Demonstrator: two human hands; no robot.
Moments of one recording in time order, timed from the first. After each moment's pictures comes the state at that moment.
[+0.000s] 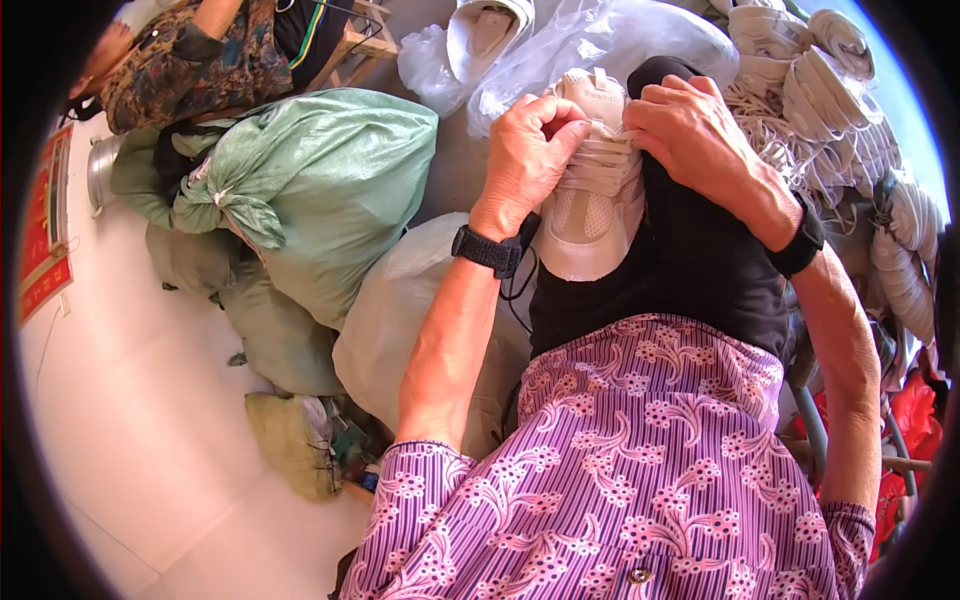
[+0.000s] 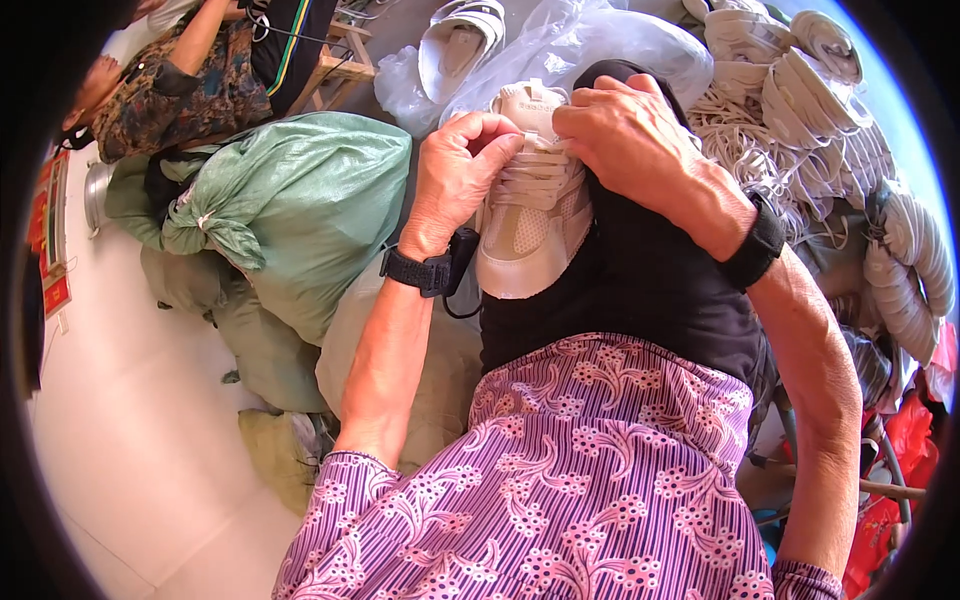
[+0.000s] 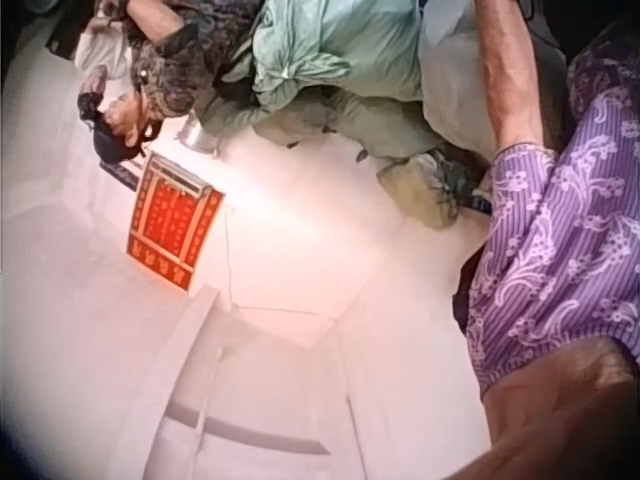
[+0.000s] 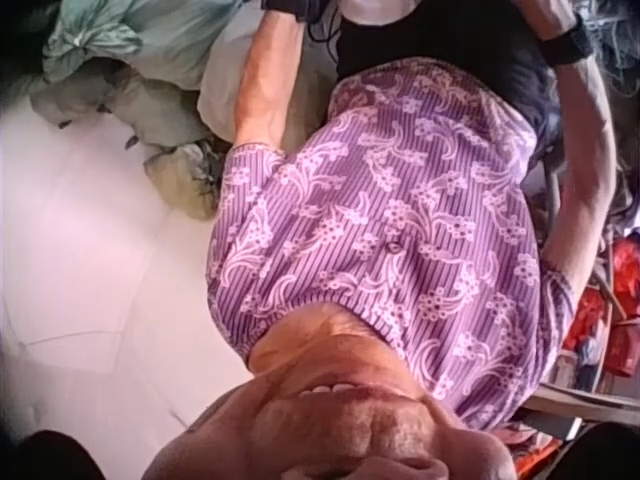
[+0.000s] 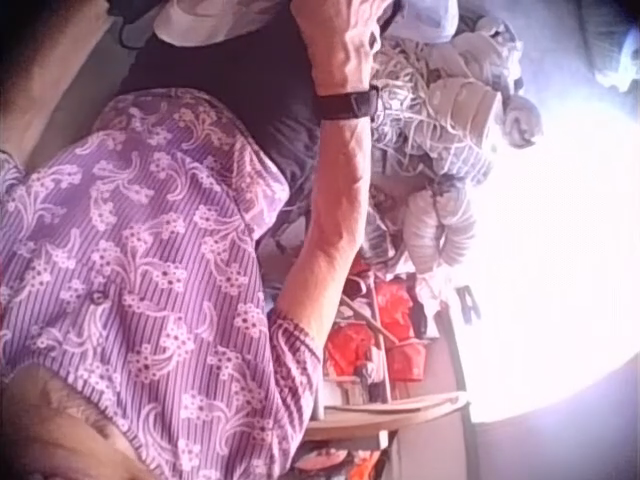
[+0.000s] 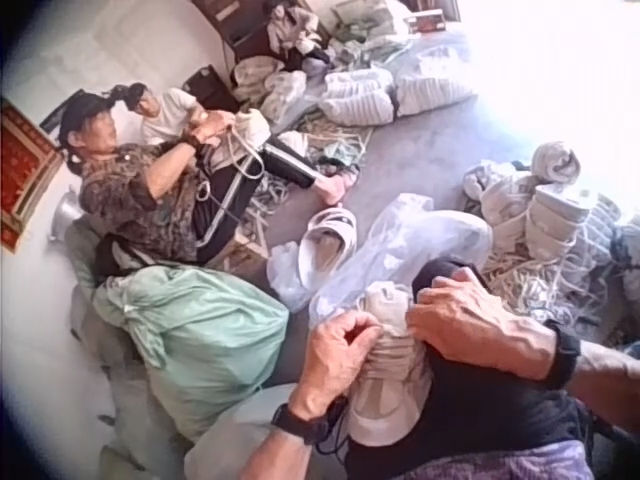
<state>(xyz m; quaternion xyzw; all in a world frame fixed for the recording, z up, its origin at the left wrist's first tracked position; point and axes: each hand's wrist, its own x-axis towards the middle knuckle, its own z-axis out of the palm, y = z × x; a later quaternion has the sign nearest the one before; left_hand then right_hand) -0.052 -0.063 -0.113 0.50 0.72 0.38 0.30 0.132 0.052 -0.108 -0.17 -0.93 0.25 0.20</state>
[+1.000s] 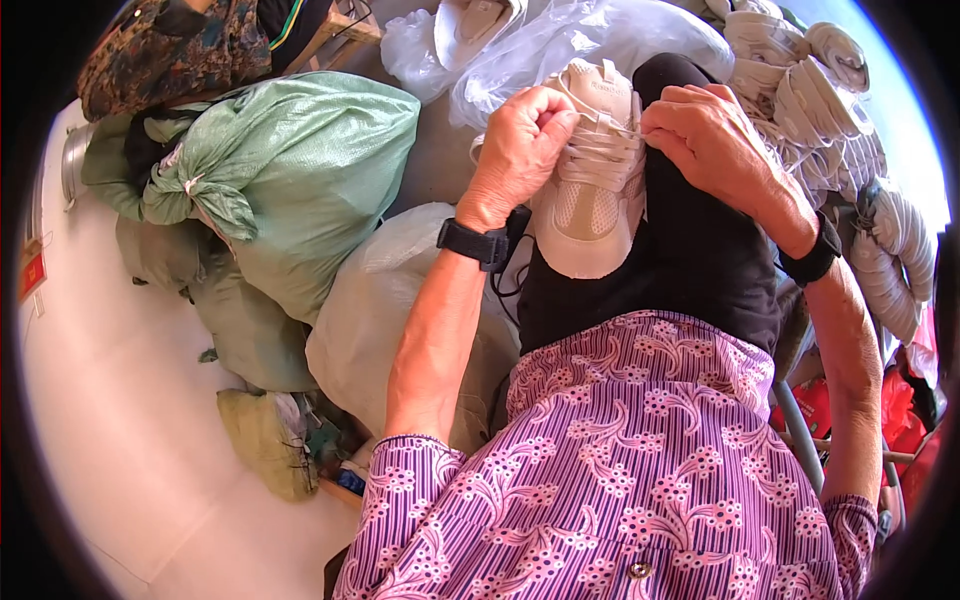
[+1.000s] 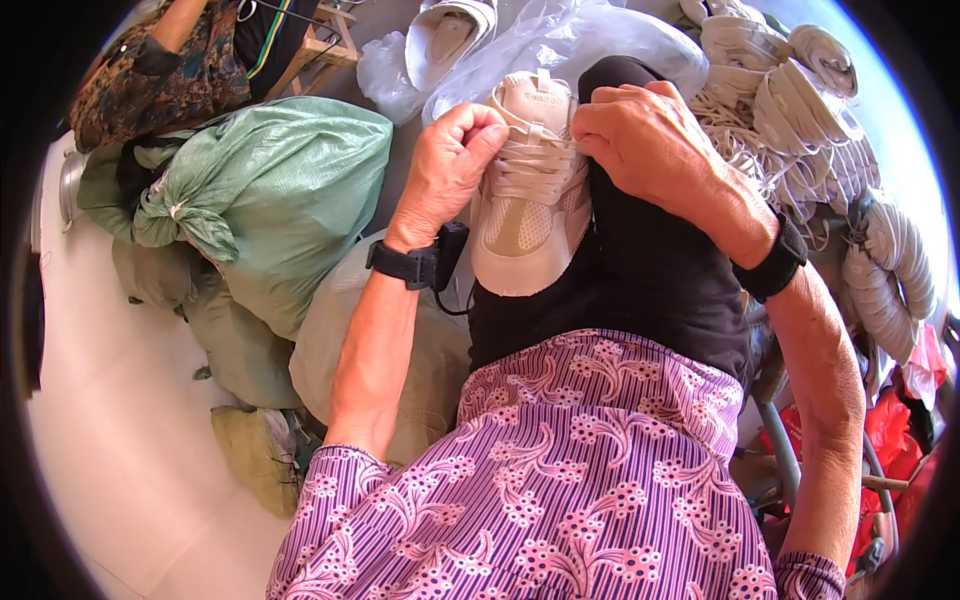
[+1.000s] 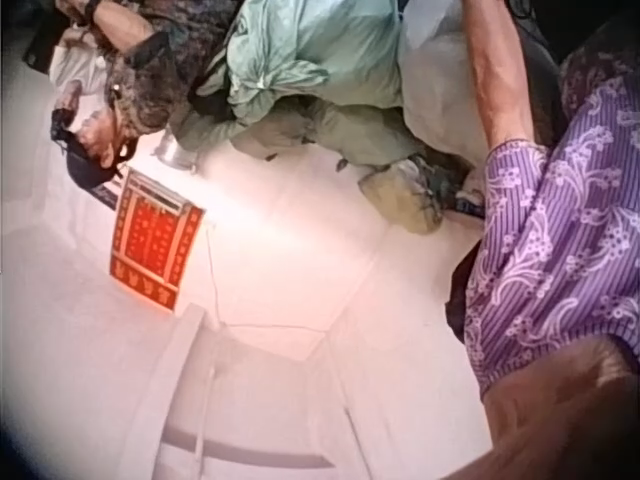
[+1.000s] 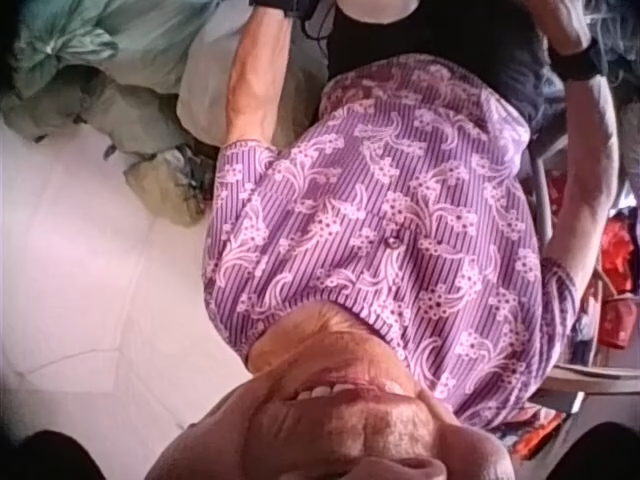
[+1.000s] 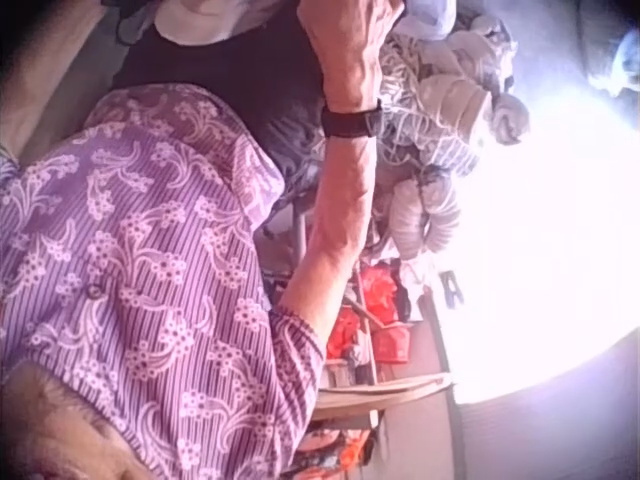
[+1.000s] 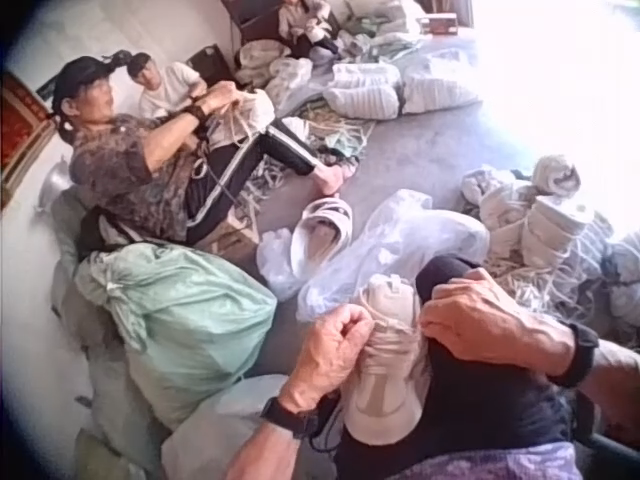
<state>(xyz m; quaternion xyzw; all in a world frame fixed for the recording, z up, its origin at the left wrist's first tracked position) -0.057 -0.069 -0.121 0.48 0.69 0.42 0.34 0.141 0.056 -0.103 -0.16 -0.94 0.27 0.16</state>
